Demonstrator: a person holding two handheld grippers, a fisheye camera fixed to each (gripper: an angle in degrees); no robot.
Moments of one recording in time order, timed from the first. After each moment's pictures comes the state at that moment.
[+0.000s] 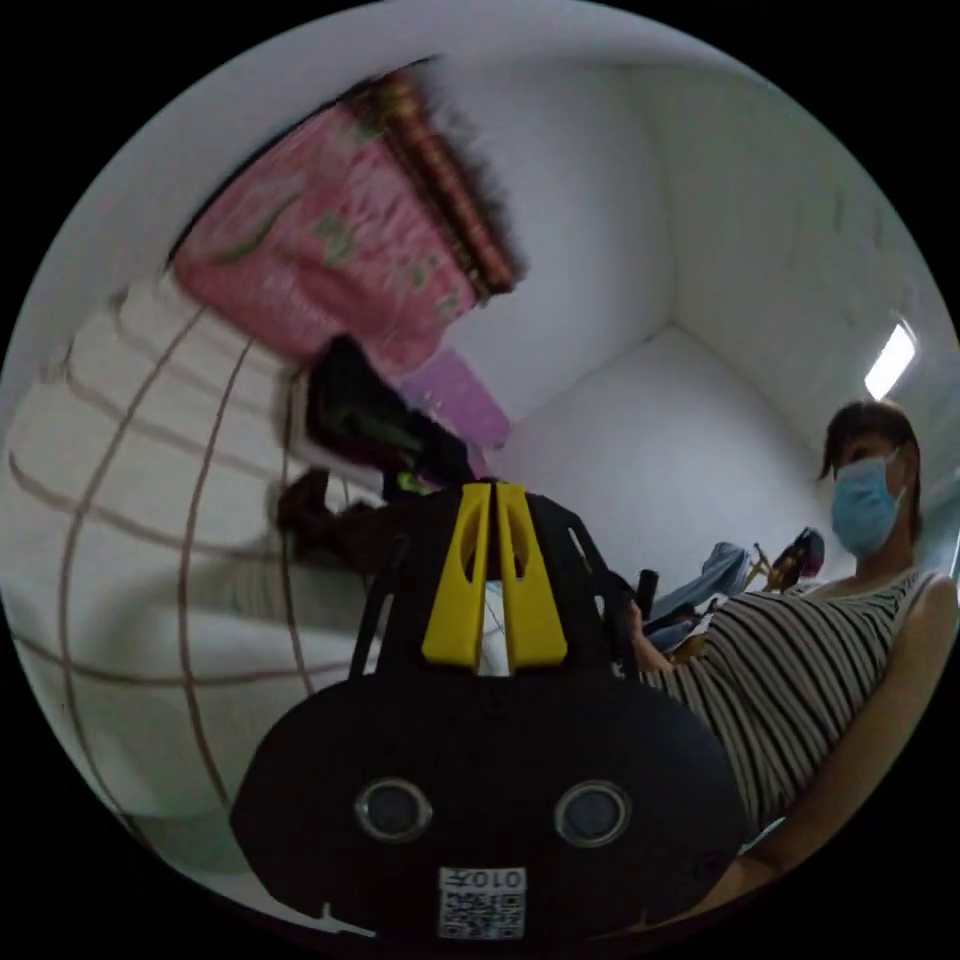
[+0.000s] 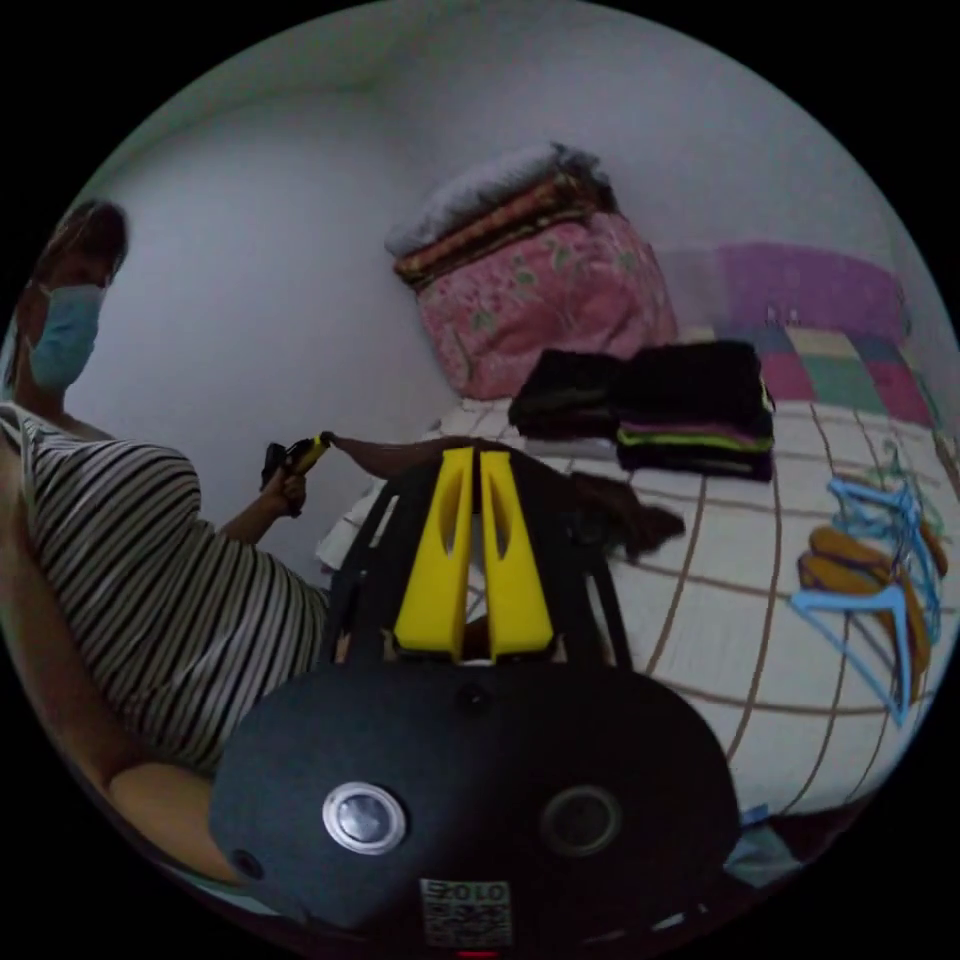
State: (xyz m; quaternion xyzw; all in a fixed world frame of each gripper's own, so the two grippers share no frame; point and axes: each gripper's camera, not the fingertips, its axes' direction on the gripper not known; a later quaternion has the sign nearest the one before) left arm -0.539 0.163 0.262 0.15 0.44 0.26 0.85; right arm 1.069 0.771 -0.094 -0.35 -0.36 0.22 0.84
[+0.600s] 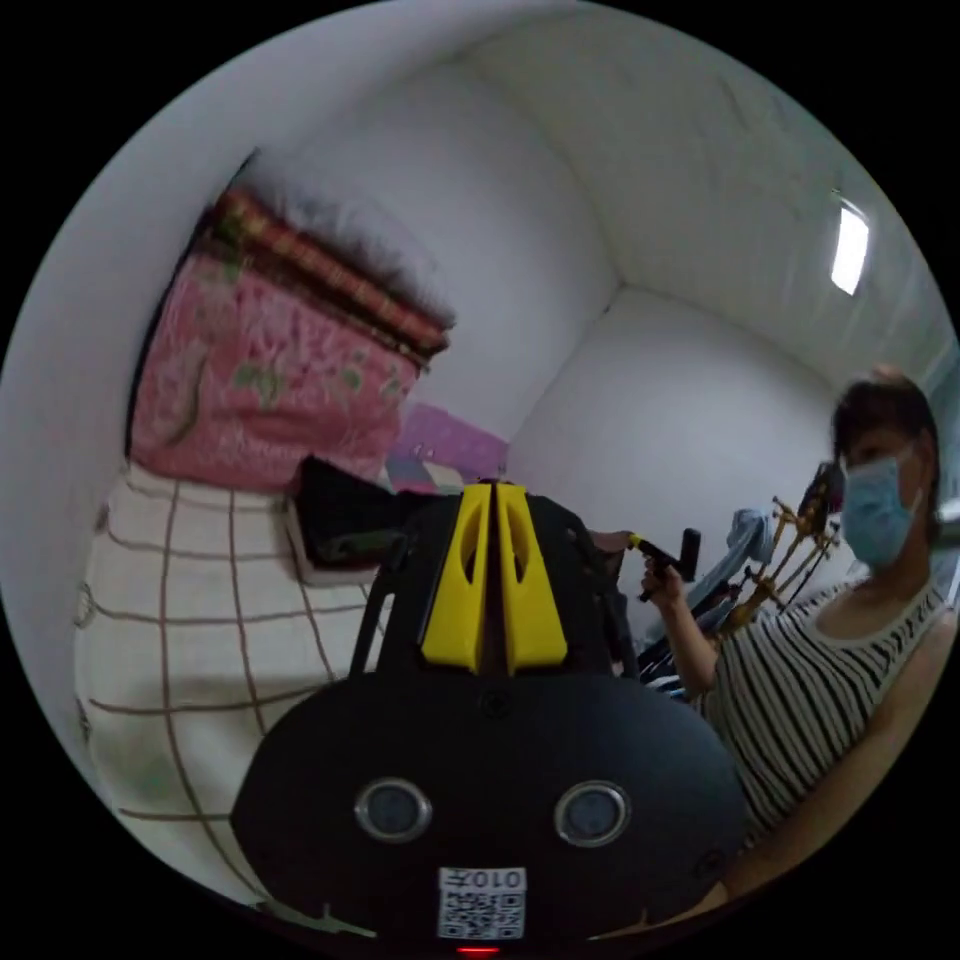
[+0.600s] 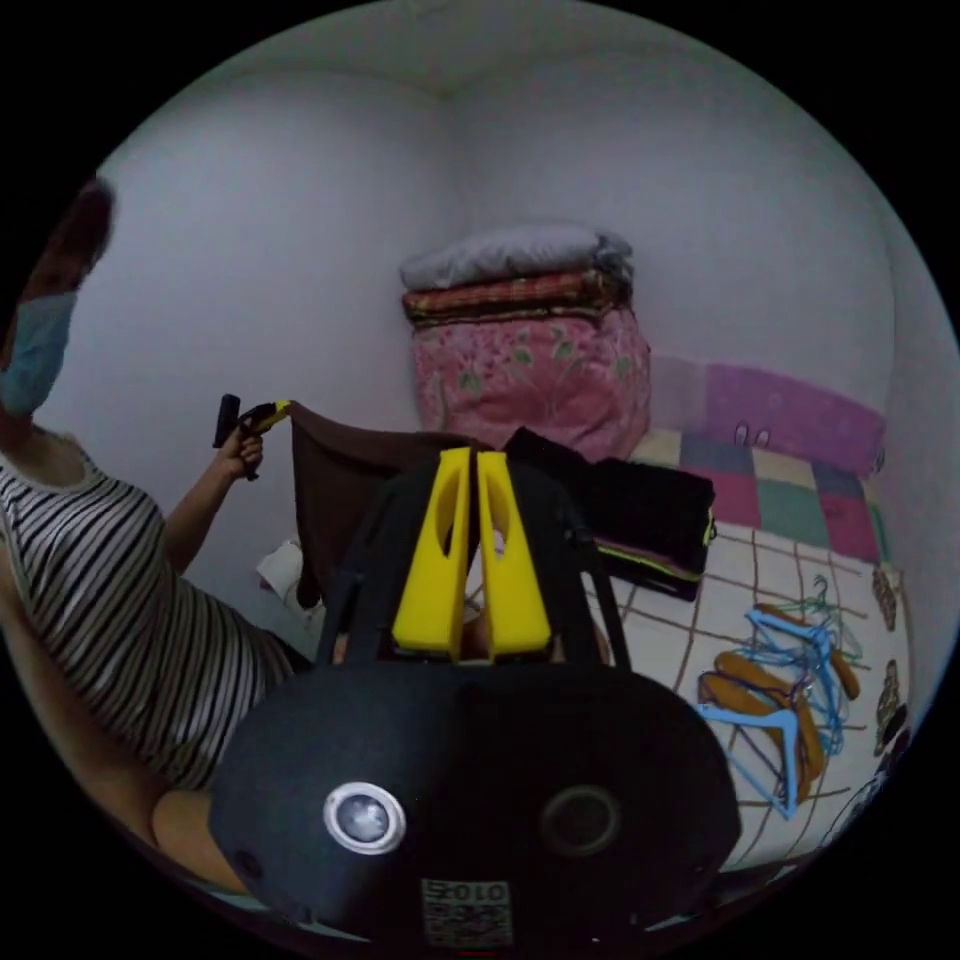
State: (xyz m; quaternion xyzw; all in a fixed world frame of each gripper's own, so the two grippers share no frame) left arm -0.503 0.150 0.126 0.21 0.39 0.34 0.83; right arm 1.109 0.685 -0.106 -0.32 -0.32 0.15 0.88
